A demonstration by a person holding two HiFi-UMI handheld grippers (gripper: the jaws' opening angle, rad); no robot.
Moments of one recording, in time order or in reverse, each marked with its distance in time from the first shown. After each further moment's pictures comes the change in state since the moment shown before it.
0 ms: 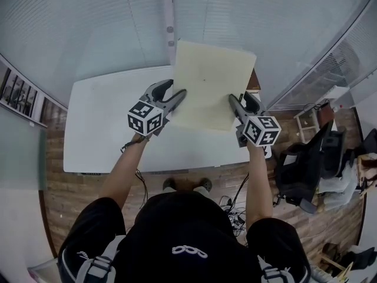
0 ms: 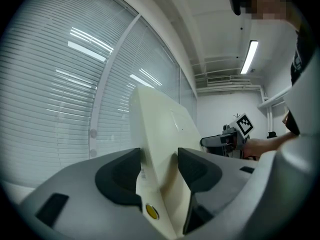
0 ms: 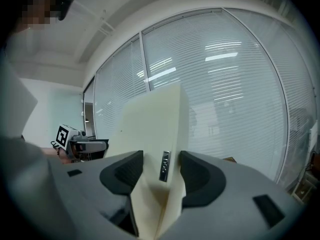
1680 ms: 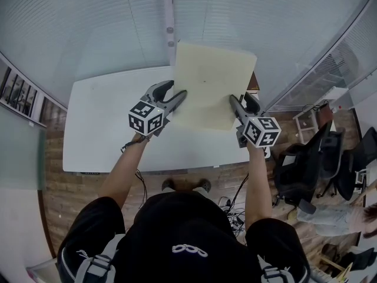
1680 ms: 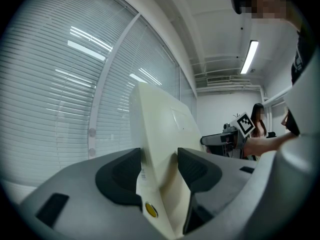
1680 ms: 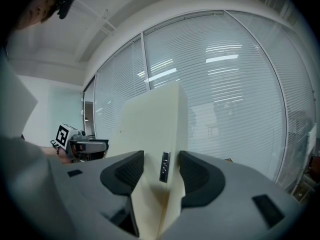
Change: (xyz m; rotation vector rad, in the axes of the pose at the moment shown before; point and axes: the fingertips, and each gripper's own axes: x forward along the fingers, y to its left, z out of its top) left arm 0.002 -0.004 -0.003 -0.005 0.009 -0.004; right arm -0.005 -0.002 0.002 -0.017 -0.003 -0.010
